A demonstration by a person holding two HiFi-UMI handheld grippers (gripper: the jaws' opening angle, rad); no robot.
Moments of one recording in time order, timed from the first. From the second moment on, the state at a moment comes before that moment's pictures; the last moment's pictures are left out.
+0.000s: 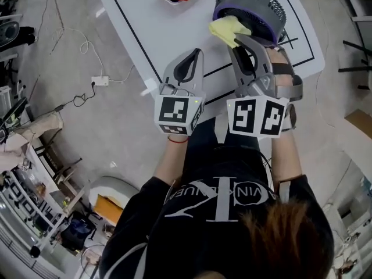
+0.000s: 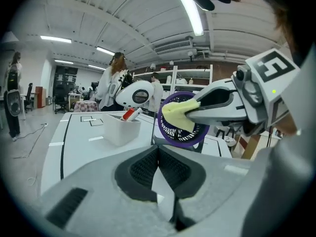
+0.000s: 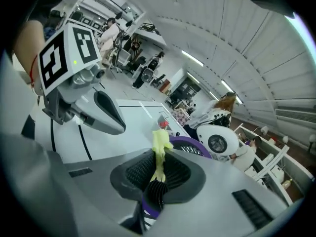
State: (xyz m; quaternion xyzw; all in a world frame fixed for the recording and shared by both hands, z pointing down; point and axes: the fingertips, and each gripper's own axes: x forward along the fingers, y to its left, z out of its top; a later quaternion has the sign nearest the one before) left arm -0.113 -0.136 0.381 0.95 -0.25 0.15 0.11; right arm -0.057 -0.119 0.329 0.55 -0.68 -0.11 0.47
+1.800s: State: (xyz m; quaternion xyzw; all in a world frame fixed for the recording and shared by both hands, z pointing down) left arm -0.100 -0.145 0.385 0.98 -0.10 0.15 0.10; right arm 0.010 -0.086 0.360 0.73 -0.43 -0.03 0.53
